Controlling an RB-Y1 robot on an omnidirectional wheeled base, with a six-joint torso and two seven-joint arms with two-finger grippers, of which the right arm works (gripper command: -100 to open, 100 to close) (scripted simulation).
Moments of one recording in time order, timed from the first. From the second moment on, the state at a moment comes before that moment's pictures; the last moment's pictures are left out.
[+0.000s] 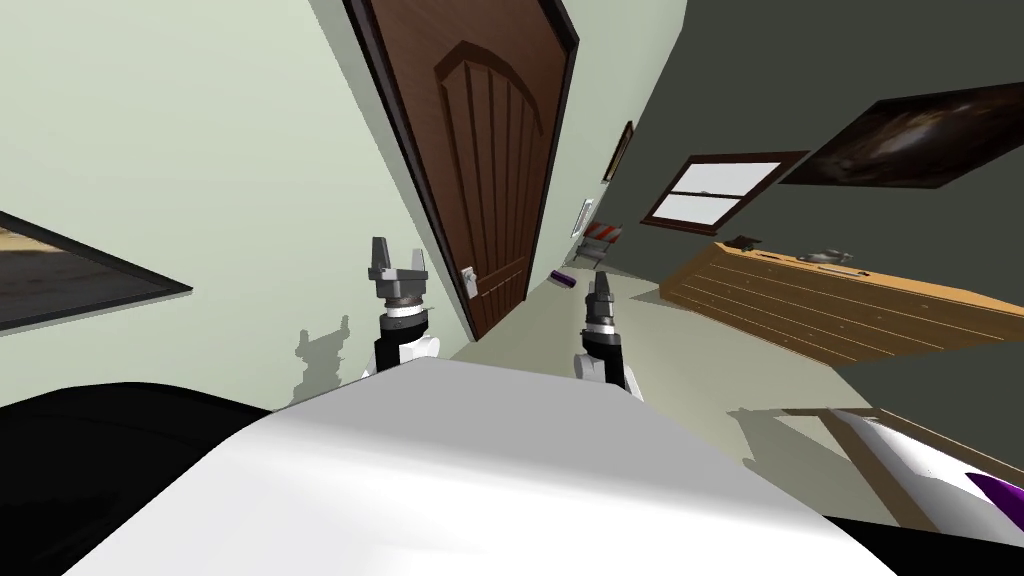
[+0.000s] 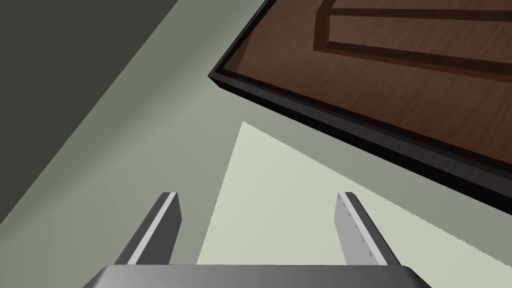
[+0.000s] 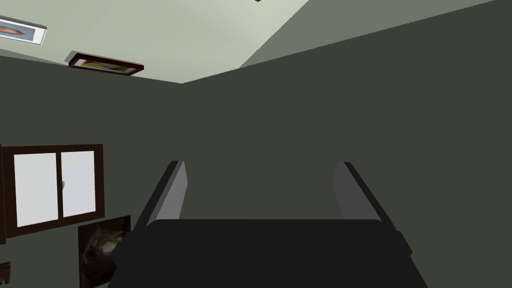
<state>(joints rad) 0.37 -0.08 0.04 -2.10 0.07 -0.47 0.26</state>
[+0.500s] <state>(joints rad) 0.32 -0.10 0.04 -2.01 0.11 -0.47 0.30</state>
